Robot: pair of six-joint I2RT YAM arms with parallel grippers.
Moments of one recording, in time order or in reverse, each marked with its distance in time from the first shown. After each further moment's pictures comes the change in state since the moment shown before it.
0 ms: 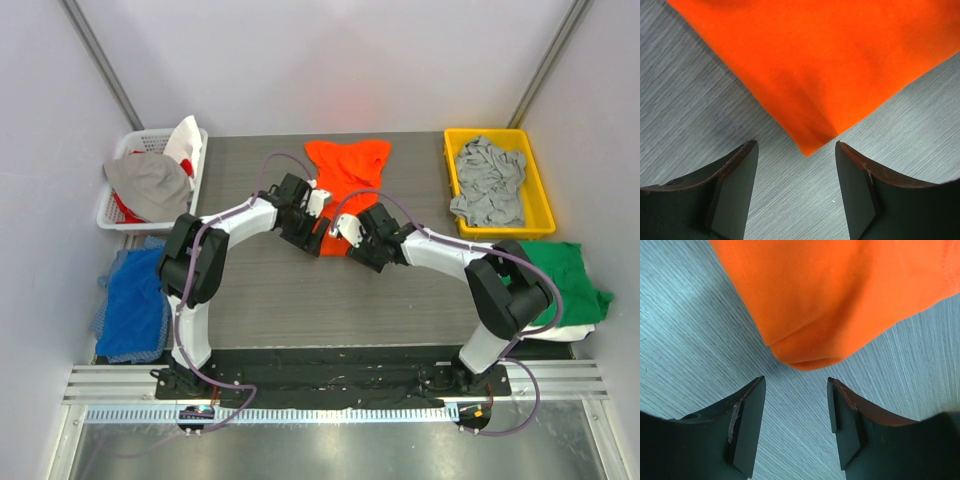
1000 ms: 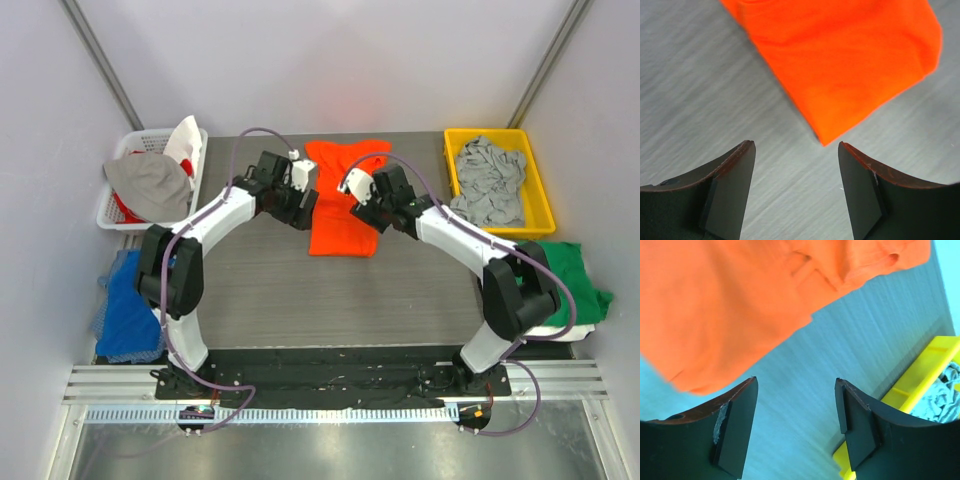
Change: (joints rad) left arm 0.085 -0.140 0.056 -0.002 -0.010 0.017; right arm -0.122 0.000 0.230 0.024 0.027 -0.079
